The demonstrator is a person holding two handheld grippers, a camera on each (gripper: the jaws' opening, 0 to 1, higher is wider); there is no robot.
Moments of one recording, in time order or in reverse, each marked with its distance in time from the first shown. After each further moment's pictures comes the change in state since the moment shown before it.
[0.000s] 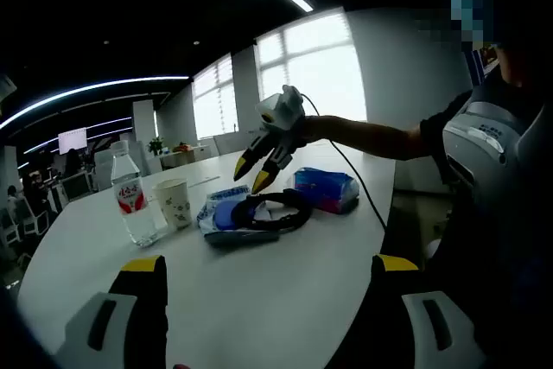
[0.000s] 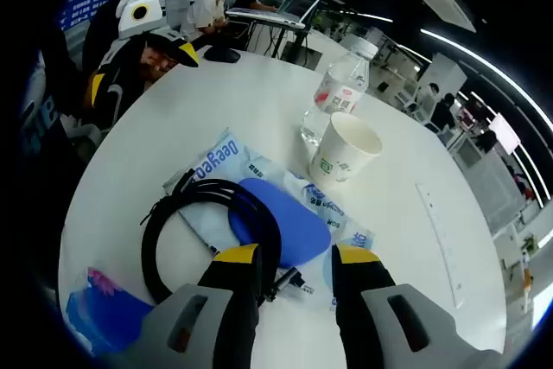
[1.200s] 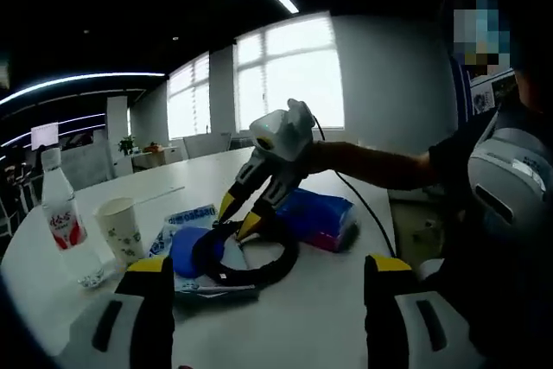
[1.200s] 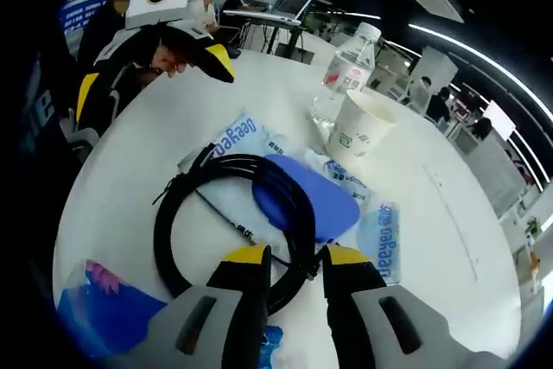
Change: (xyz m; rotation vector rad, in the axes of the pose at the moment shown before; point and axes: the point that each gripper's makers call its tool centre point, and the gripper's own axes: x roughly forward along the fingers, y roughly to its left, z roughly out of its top) left arm 0.092 -0.020 0.029 -0.031 -0.015 -0.157; right arm 0.006 0.028 -0.024 0.061 -0.020 -0.019
